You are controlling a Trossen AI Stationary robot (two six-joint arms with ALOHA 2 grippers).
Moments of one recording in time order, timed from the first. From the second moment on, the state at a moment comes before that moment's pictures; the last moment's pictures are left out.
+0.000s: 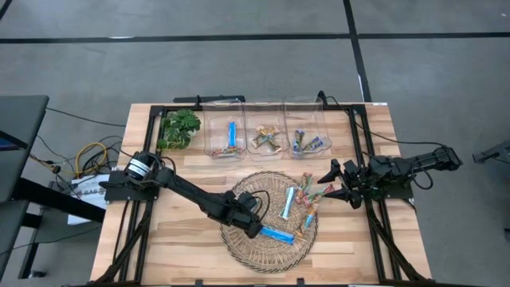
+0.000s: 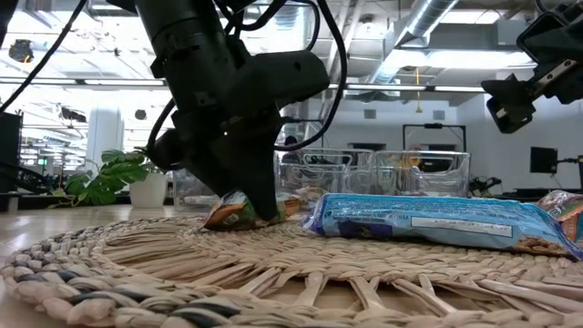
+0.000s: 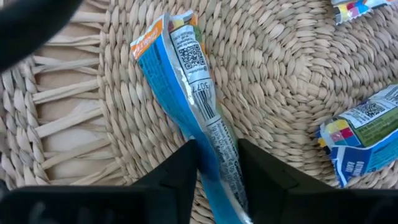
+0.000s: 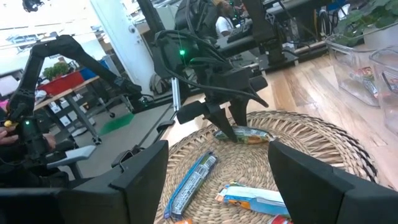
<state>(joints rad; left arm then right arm) -0.38 2.00 1.30 -0.49 -0.30 -1.08 0.23 0.09 0.01 0.02 -0.08 0.35</state>
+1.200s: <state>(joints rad) -0.14 1.84 1.30 -0.21 -0.71 -0.22 0.23 0.09 0.01 0.02 -0.08 0.35</state>
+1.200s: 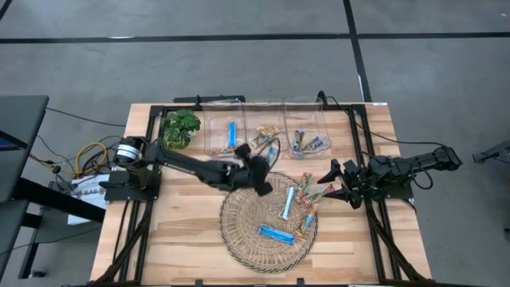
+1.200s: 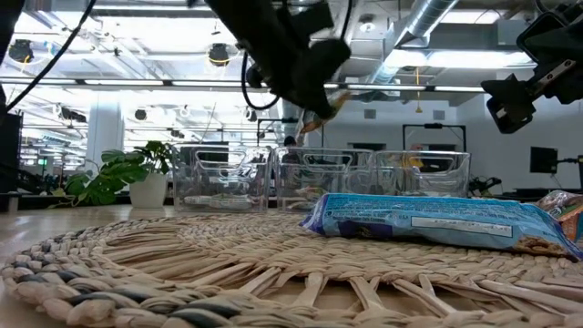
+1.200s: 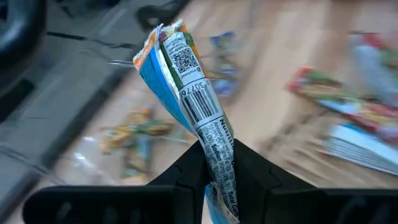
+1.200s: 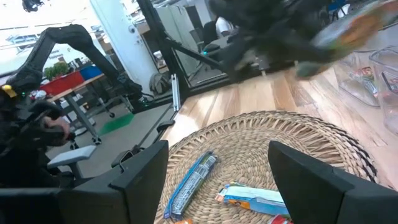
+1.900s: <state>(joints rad) 0.12 1.84 1.30 -0.12 -0.57 -0.04 0.23 0.09 0.01 0.02 -0.08 0.35</state>
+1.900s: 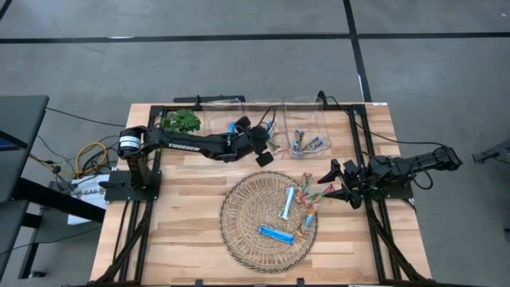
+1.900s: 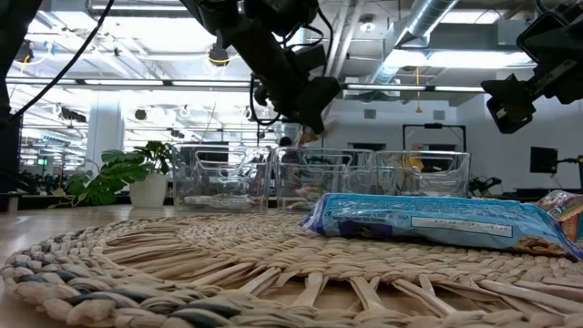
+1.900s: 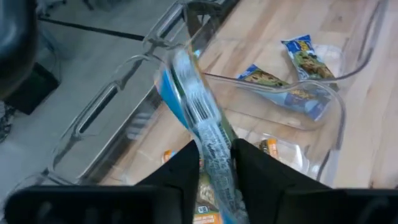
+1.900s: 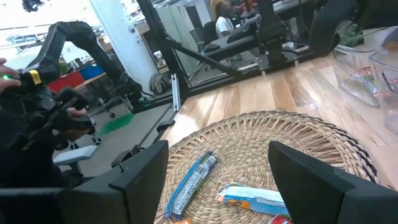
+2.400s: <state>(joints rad) 0.08 1.84 1.30 -0.11 -0.55 -0.04 0.23 0.09 0.01 0.02 -0.08 0.35</state>
